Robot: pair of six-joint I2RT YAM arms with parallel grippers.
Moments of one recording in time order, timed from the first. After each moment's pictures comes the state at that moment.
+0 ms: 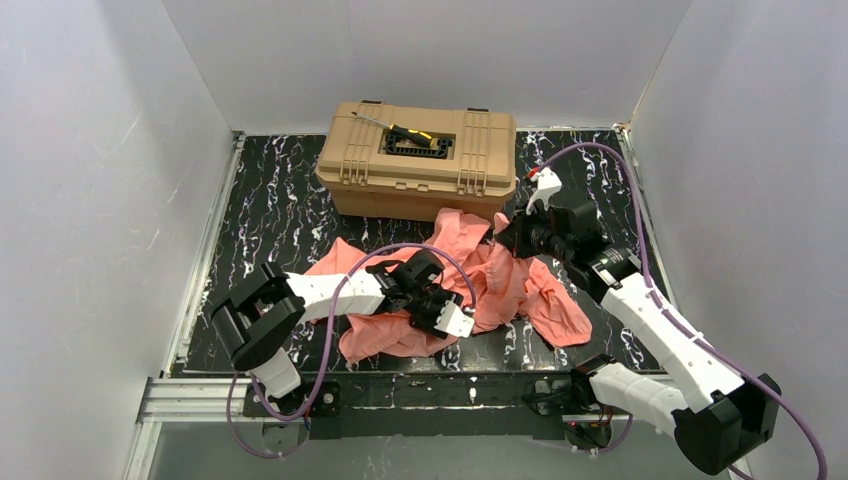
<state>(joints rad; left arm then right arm) -0.96 1.62 0.84 -0.22 0.45 1.04 0.52 0.99 0.90 -0.42 -0.14 0.29</state>
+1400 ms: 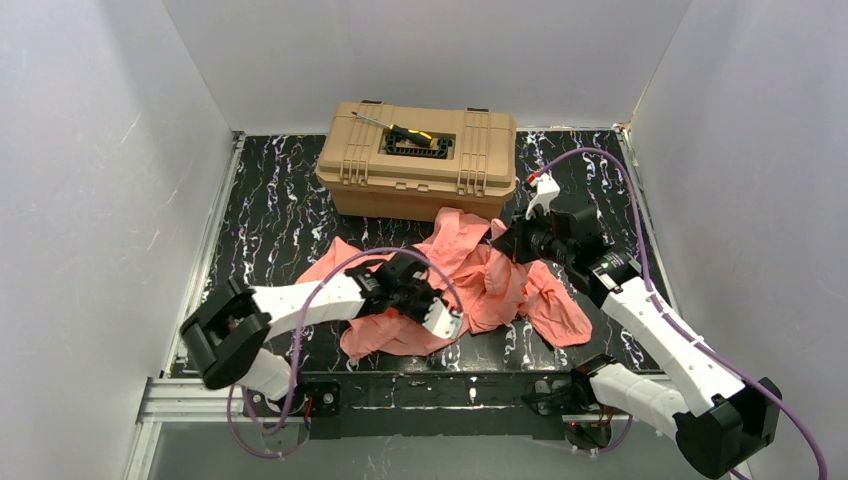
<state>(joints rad) -0.94 1.51 0.83 -0.28 0.36 1.12 0.52 0.97 0.87 -0.41 -0.19 0.31</state>
